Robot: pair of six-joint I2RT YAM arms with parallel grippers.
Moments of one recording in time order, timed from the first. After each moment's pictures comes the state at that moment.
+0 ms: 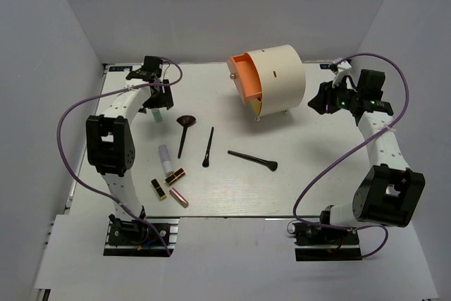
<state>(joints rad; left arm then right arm) -0.13 1.91 1.62 -0.80 -0.26 -0.29 -0.16 1.40 1.16 -0.43 -0.73 -0.33</state>
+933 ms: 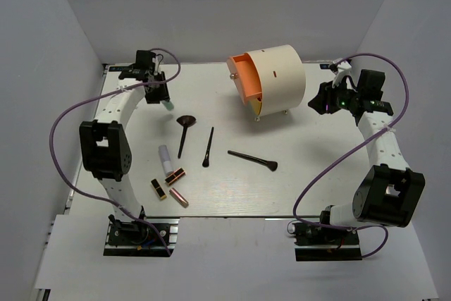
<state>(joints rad) -0.10 1.90 1.62 -0.73 -0.06 -0.27 -0.16 1.40 1.16 -0.43 -0.73 -0.33</state>
